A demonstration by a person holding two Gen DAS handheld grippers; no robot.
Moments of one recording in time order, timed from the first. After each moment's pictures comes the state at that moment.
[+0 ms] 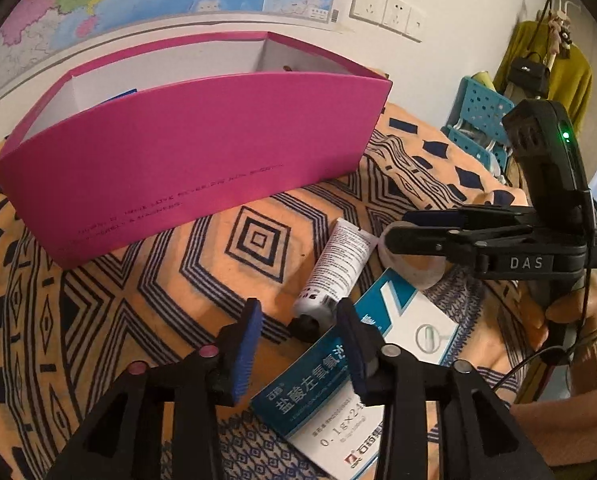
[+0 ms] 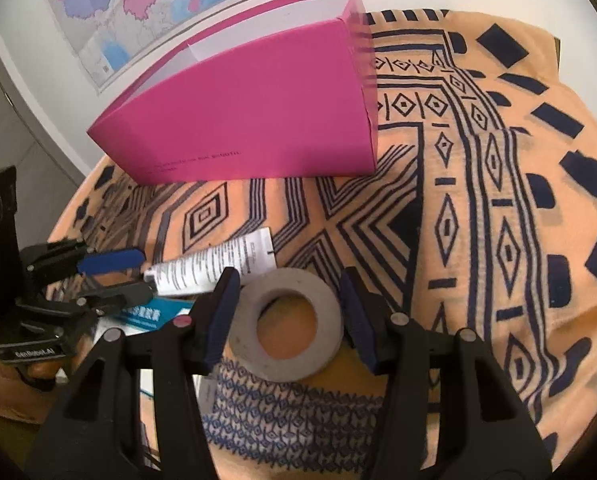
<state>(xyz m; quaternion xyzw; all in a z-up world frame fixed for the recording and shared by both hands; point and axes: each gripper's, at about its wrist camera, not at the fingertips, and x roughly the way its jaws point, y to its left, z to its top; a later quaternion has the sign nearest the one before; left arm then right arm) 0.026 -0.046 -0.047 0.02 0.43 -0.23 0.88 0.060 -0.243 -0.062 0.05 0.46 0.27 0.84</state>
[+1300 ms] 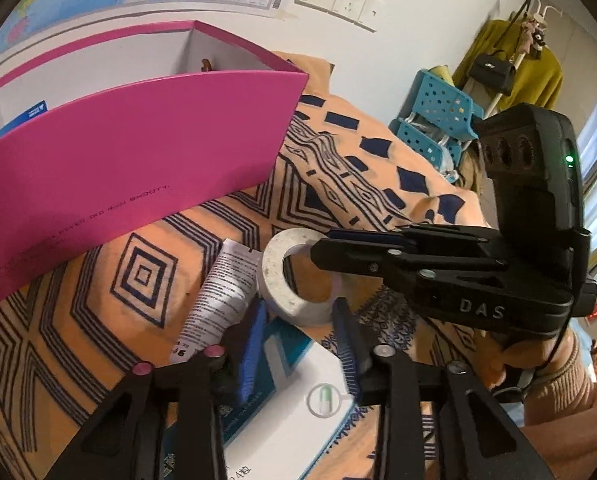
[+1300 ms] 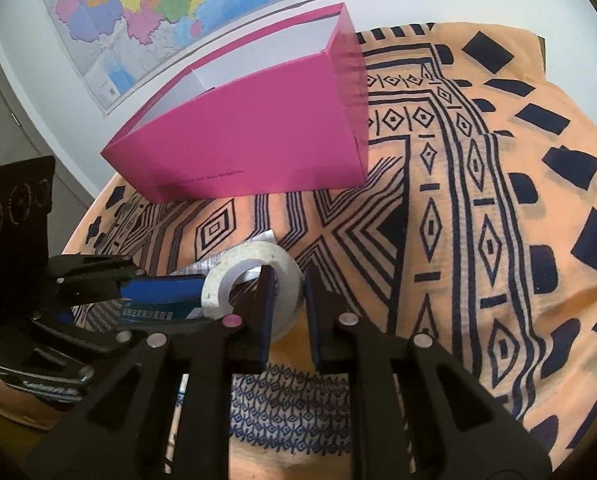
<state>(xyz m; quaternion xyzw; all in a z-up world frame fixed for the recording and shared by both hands) 0.042 -0.102 -0.041 0.00 0.45 -0.31 0.84 0.048 -0.257 -0.052 0.09 0.43 0.27 0.85</state>
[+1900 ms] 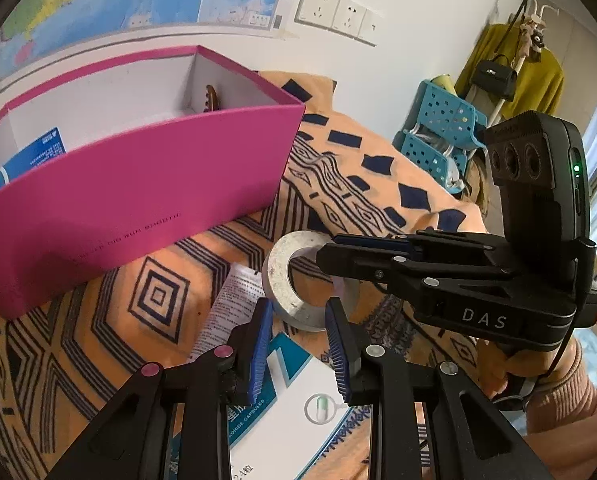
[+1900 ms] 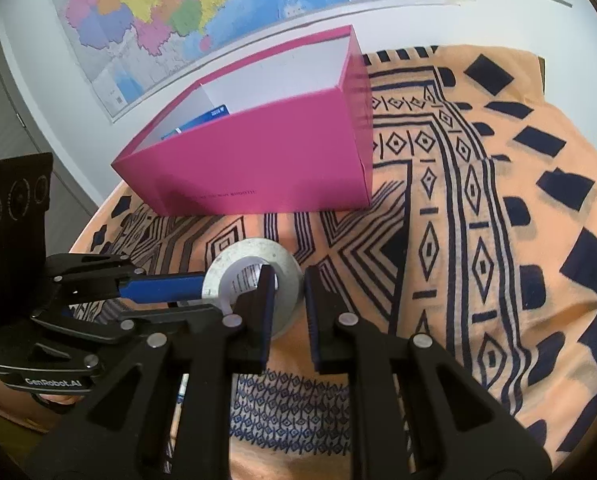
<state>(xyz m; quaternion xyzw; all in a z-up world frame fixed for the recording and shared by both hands) 0.038 -0.100 -0.023 0.00 0.42 -0.30 0.86 0.045 -0.257 -0.036 0.09 0.41 0.27 0.87</state>
